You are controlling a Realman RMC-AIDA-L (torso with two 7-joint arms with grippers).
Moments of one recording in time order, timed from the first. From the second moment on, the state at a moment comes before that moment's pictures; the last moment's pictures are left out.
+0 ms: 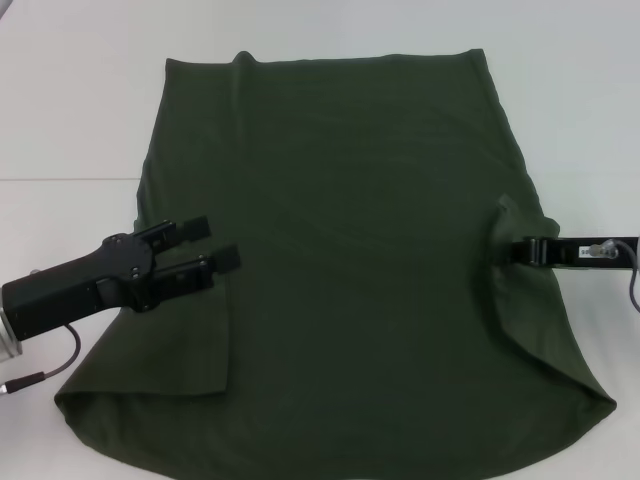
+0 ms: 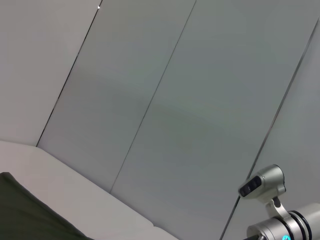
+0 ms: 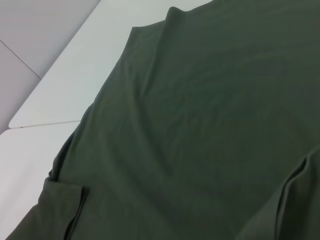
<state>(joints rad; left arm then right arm) -0.55 -2.08 0.37 0.61 1.95 1.74 -1.49 0.66 2.00 -0.82 -0.66 -2.13 -1.12 2.22</state>
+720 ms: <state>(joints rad) -0.55 -2.08 0.37 0.60 1.95 1.73 -1.50 0.63 2.01 -0.79 -0.67 -2.00 -1.17 2.13</state>
